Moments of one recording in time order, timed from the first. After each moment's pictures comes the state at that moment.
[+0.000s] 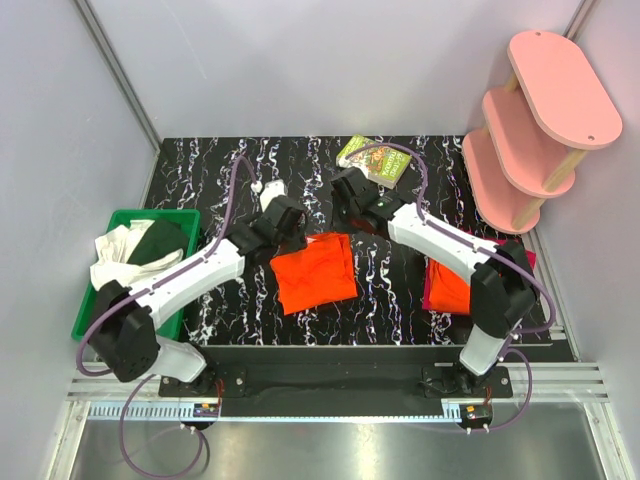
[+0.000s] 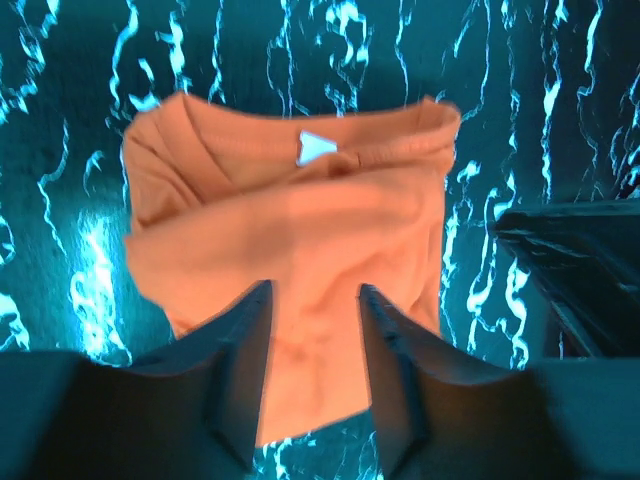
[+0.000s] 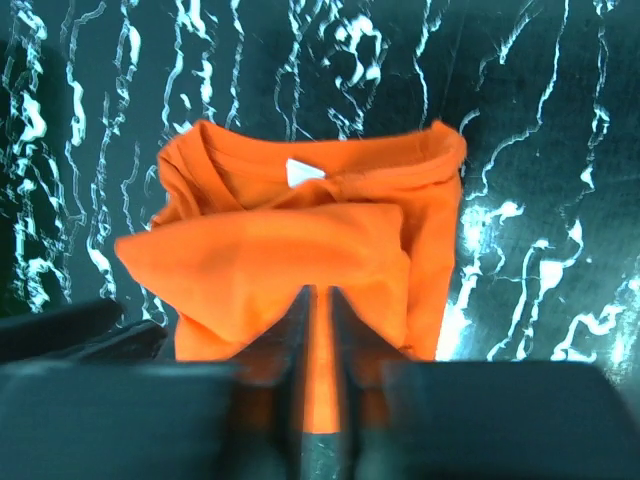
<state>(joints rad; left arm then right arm) -0.72 1.39 1.06 -0.49 -0.35 -0.79 0.73 1.73 1.42 -0.50 0.14 0.61</state>
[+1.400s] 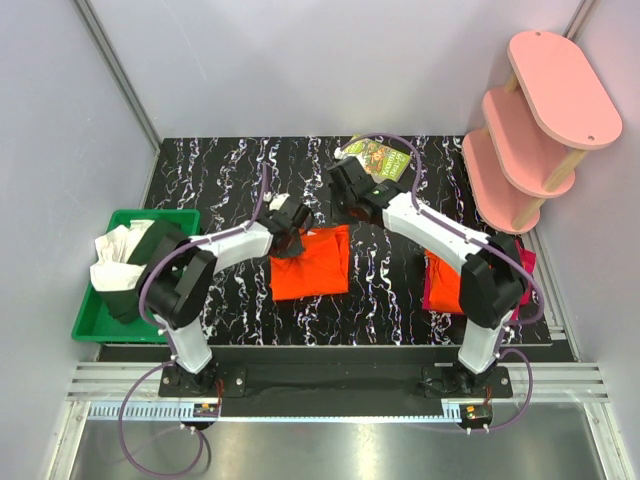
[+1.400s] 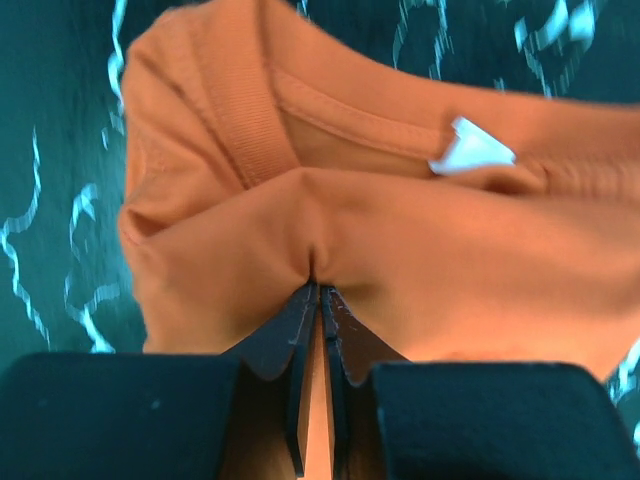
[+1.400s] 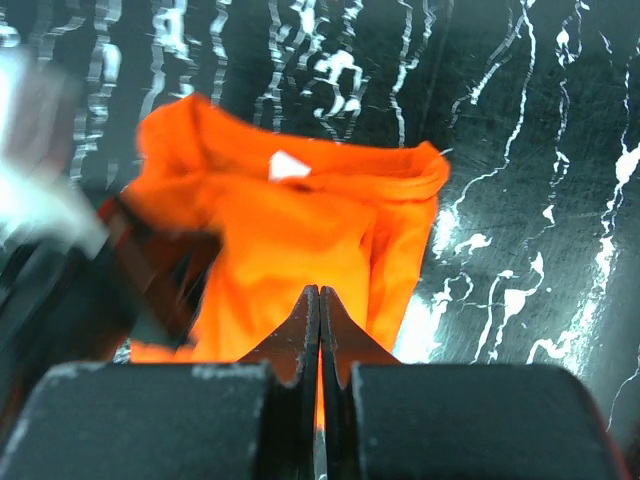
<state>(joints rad) -0.60 1.75 1.07 -0.40 -0.29 -0.75 0.70 1.83 1.55 -0.57 0.15 0.52</state>
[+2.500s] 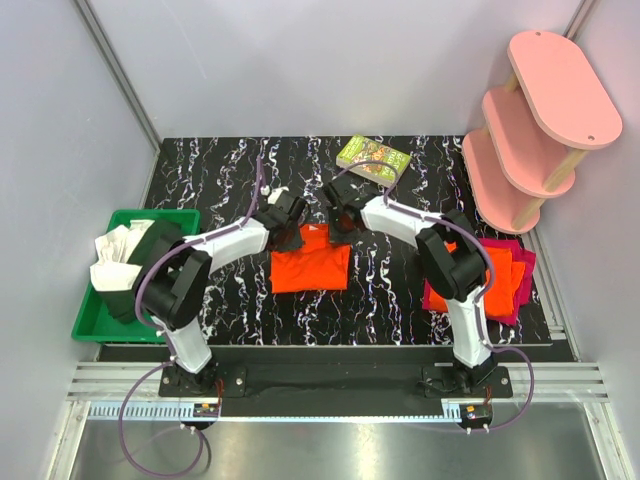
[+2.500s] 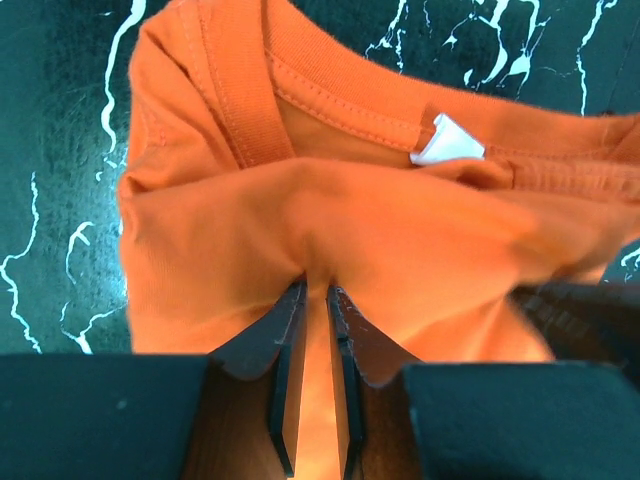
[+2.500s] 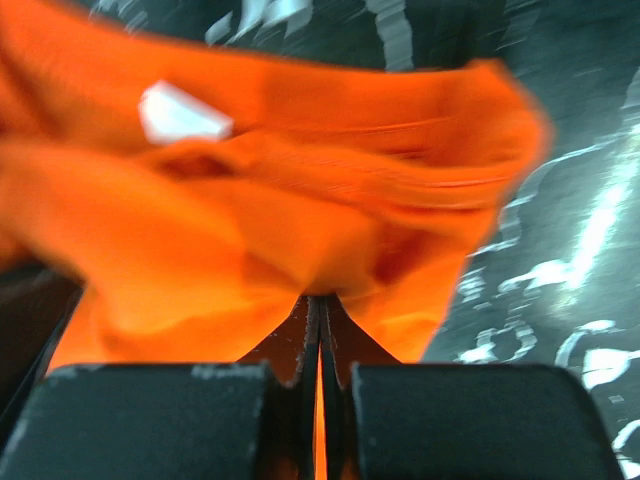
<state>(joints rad) -0.57 1.76 1.11 -0.39 -0.24 -0.73 0.67 2.10 1.55 -0.54 0.03 0.57</state>
